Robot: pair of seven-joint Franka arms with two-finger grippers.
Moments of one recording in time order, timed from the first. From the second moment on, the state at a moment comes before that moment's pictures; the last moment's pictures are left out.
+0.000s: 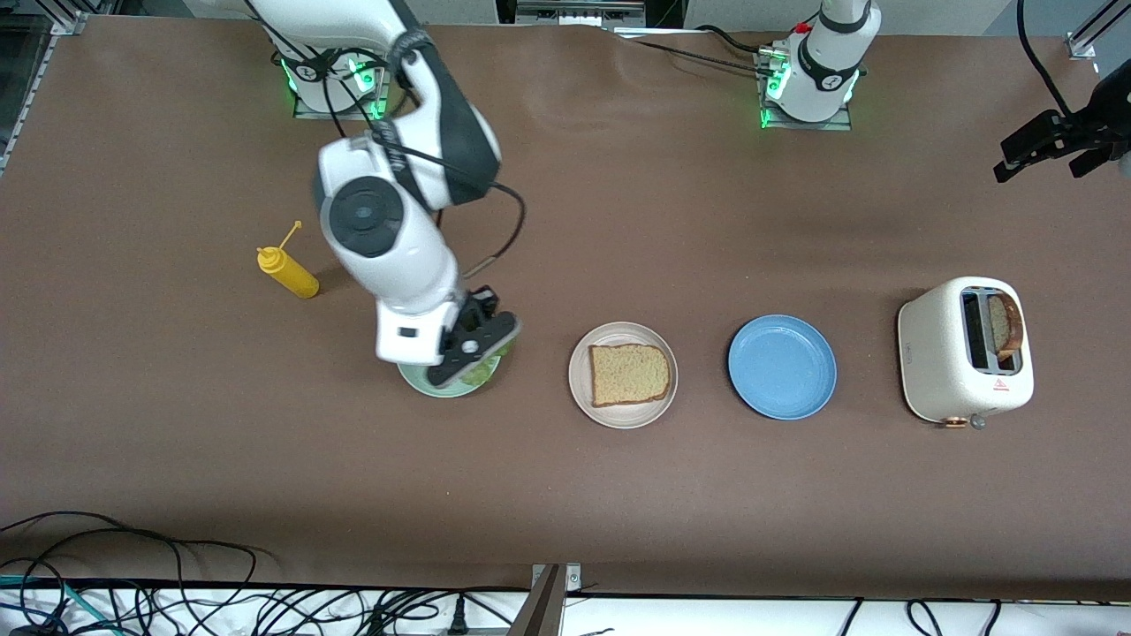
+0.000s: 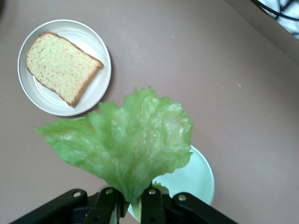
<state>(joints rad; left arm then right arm) 0.09 -0.19 0.00 -1.79 -0.01 1.58 -0.01 0.84 0.75 -0.46 -1.10 0.35 1.89 -0.28</state>
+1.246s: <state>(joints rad) 0.09 -0.19 0.00 -1.79 -0.01 1.58 -0.01 1.00 1.05 -0.40 -1.10 0.30 2.63 -0.28</state>
